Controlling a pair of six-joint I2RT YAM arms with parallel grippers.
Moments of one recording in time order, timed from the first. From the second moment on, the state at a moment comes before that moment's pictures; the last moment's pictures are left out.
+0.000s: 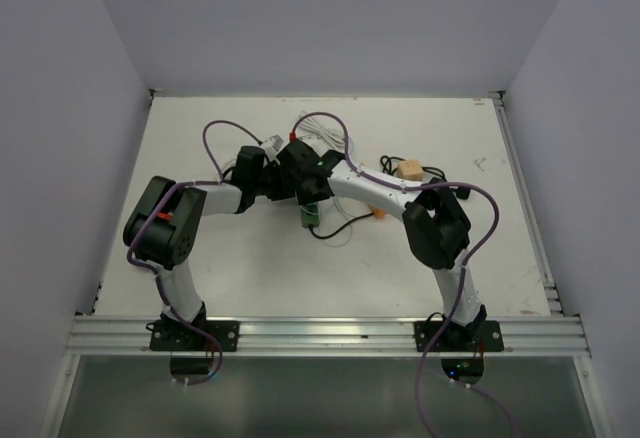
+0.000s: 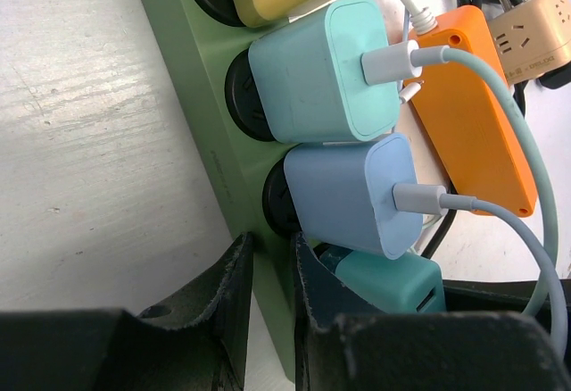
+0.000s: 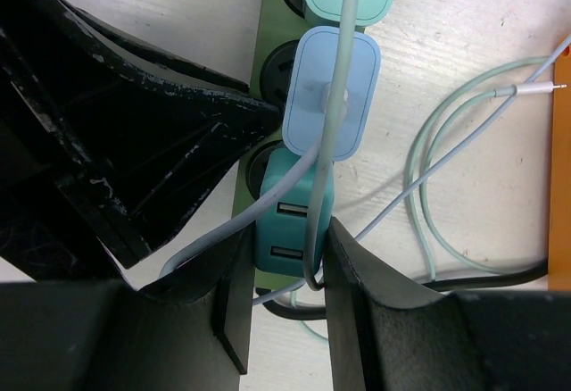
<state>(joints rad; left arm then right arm) -0.35 1.86 0.87 0.30 0.39 -0.54 0.87 2.08 1.71 -0.70 0.32 0.54</state>
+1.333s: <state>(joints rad) -0.35 1.85 0.86 0.32 0.39 -0.53 0.70 1.71 1.28 -0.45 0.02 0.56</state>
